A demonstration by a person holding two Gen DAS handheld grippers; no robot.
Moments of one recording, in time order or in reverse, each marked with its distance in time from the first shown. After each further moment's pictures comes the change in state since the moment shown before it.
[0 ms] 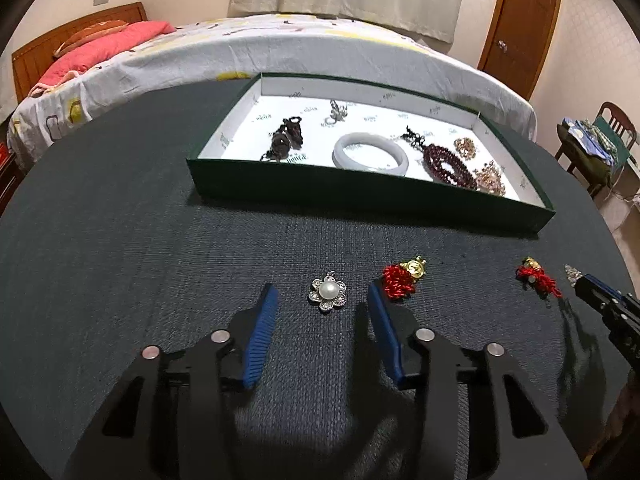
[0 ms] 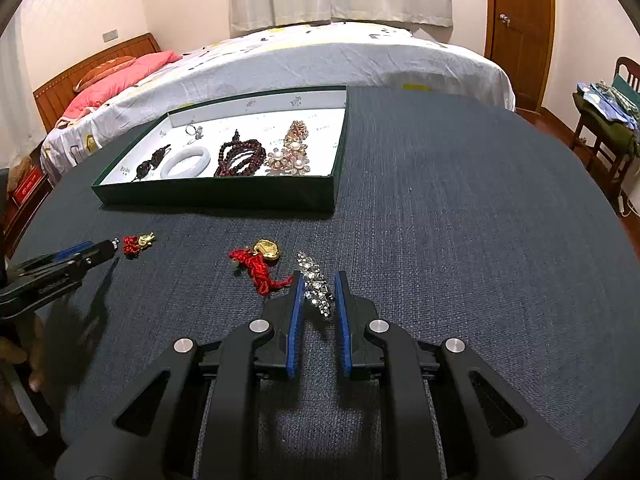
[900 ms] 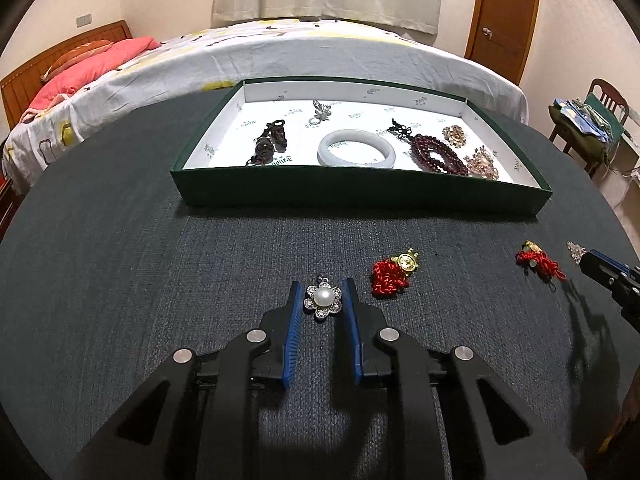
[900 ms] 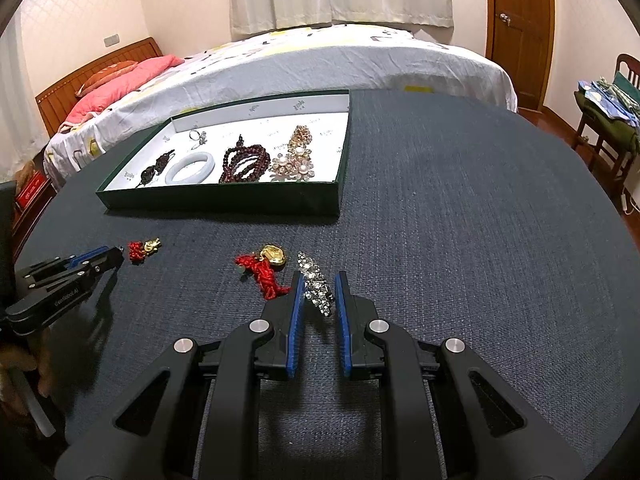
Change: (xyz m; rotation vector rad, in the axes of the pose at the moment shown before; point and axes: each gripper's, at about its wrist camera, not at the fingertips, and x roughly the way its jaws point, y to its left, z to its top) left arm 0.000 -0.009 -0.002 0.077 -0.013 0.007; right arm -0.003 0.004 0.002 0.006 -0.011 0.015
